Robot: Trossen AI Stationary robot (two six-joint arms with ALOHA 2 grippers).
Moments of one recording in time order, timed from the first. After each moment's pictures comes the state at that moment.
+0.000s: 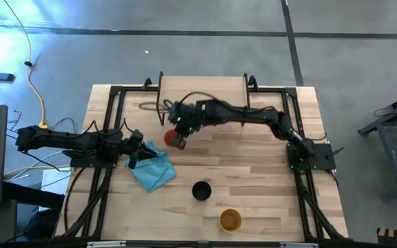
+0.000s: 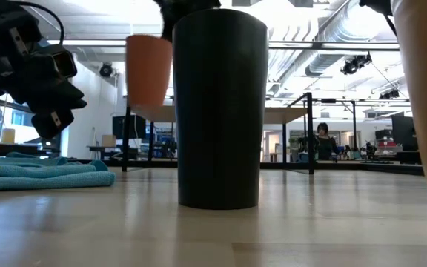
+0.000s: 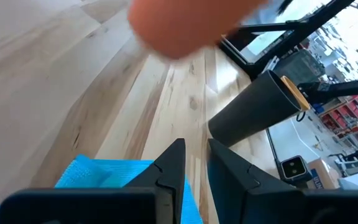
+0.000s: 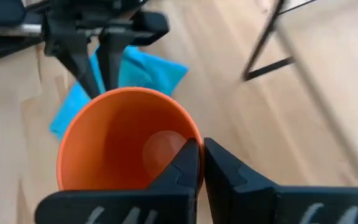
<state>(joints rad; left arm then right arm) 0.11 0.37 0.01 0.03 0.14 -0.68 -0.06 2.22 2.36 -1.04 0.07 0.28</state>
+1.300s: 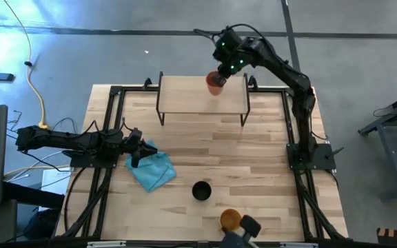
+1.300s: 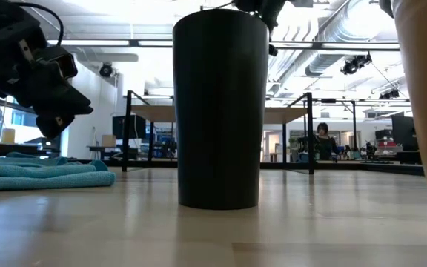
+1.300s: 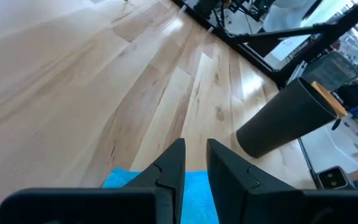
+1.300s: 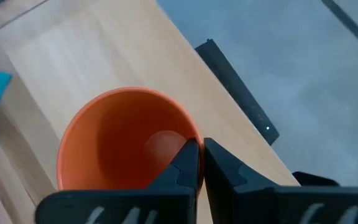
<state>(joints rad) 0.11 0.37 0.01 0.01 0.03 -0.59 -0.61 2.02 2.36 -1.34 -0.01 0.02</state>
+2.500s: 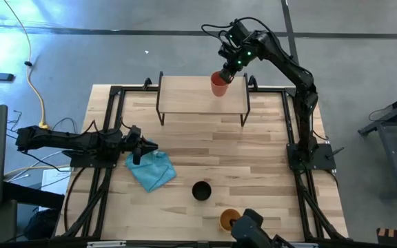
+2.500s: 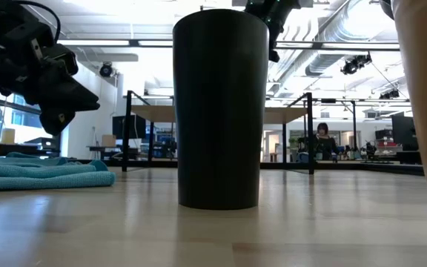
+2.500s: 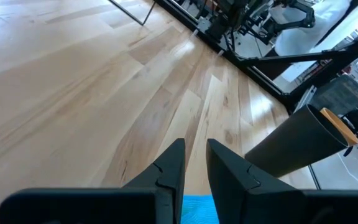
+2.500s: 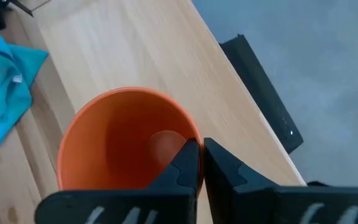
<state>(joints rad) 0.11 0.37 0.01 0.05 -0.06 -0.63 -0.70 2.02 2.36 -1.37 -0.21 -0.15</state>
